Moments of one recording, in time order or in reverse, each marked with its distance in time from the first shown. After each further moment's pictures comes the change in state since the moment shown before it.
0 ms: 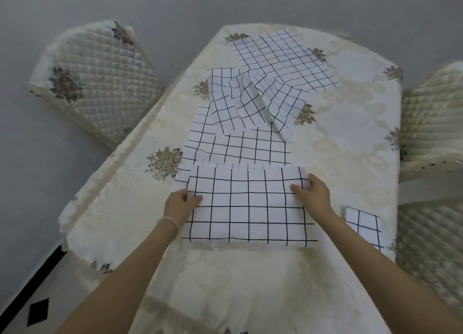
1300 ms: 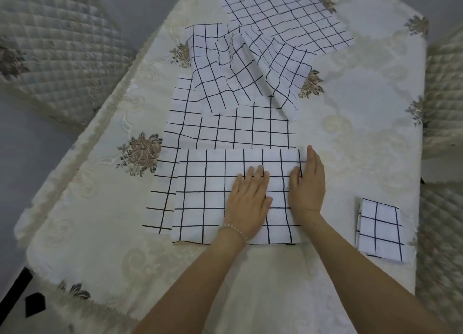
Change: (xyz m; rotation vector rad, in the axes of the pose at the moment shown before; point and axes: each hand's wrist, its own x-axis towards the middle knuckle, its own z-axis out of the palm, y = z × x) left_hand 0.006 0.021 0.156 0.871 -0.090 0.805; right_hand 0.035 0.055 0.069 -0.299 0.334 -0.217
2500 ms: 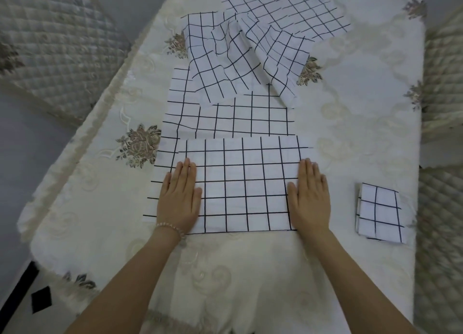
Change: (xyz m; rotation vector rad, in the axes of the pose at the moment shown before) left_hand -0.067 -0.122 -0.013 0.070 0.059 -0.219; right_hand -0.056 0.023 -0.021 -0.397 -0.300 -0.130
